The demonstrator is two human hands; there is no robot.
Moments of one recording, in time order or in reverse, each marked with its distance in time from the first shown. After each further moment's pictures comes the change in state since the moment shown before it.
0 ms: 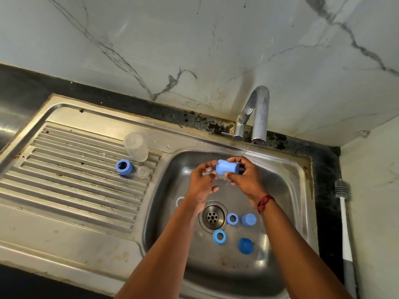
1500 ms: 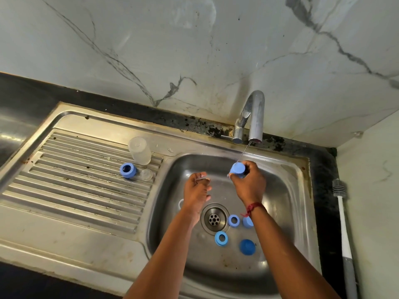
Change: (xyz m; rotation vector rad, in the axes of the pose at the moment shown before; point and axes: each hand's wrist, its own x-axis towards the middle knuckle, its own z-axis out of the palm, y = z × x) left_hand -0.027 -0.006 -0.016 0.046 0.138 -0.021; right_hand -0.017 0.004 0.012 -0.248 0.378 -0.091
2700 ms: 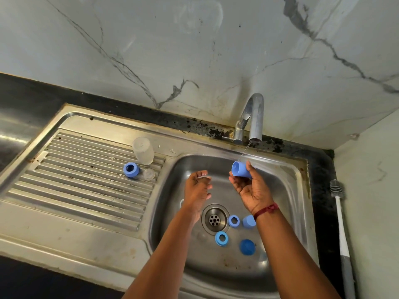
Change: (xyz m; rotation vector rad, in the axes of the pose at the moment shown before) left_hand -0.007 0.008 -0.003 -0.008 -0.010 0.038; right_hand -0.003 -0.011 -0.018 1.316 -0.154 0.772
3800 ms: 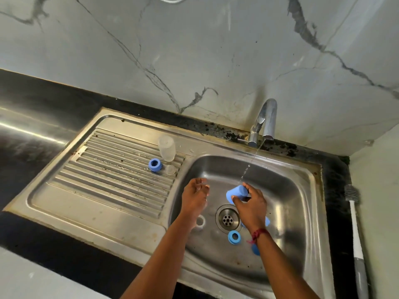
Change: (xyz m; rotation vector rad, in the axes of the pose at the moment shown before) left_hand -0.033 -0.013 -0.057 0.154 0.097 0.128; right_hand -0.042 0.068 -0.038 -1.200 0.049 -0.705
